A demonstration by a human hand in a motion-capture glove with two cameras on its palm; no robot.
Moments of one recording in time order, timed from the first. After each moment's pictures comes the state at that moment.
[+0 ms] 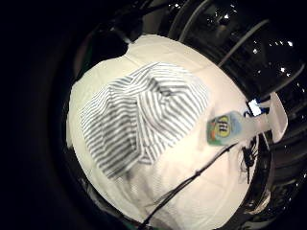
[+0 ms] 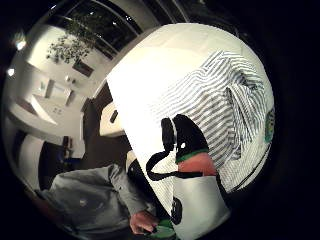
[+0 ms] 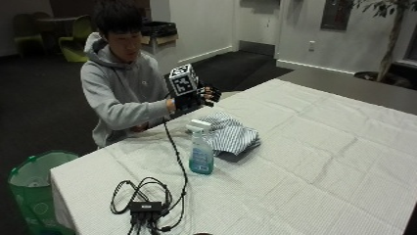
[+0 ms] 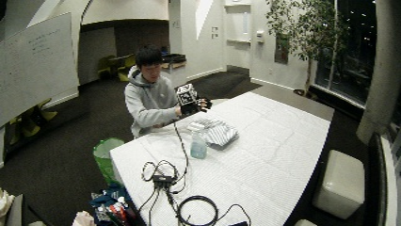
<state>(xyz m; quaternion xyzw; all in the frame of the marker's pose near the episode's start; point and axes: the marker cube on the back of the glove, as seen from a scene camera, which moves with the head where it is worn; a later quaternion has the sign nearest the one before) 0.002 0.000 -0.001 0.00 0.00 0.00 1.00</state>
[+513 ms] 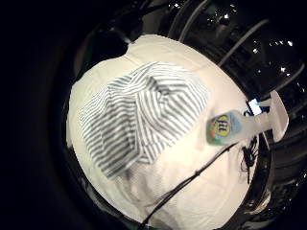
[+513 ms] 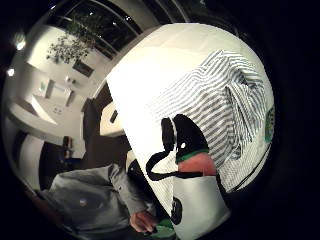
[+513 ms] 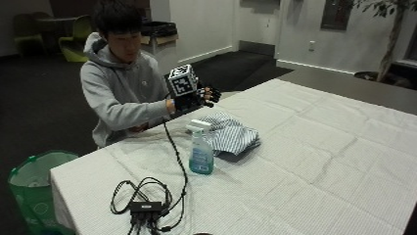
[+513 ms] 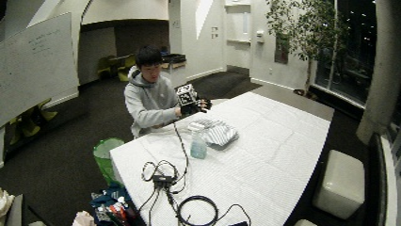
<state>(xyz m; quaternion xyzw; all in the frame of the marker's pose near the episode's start) 0.005 0.001 -0.001 0.00 -0.01 0.00 1.00</state>
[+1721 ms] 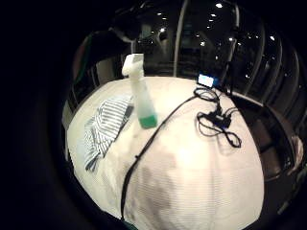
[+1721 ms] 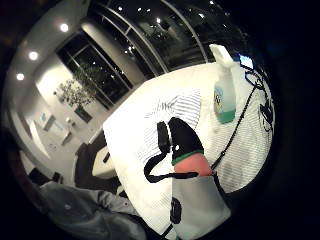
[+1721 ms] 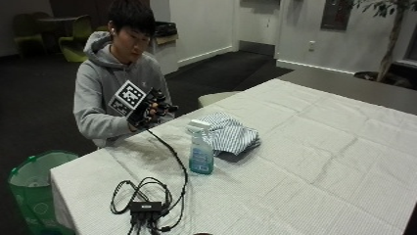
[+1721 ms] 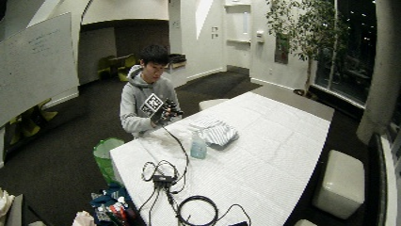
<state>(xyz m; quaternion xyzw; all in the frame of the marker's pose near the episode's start) 0.160 0.125 -0.068 0.26 0.00 0.20 0.95</state>
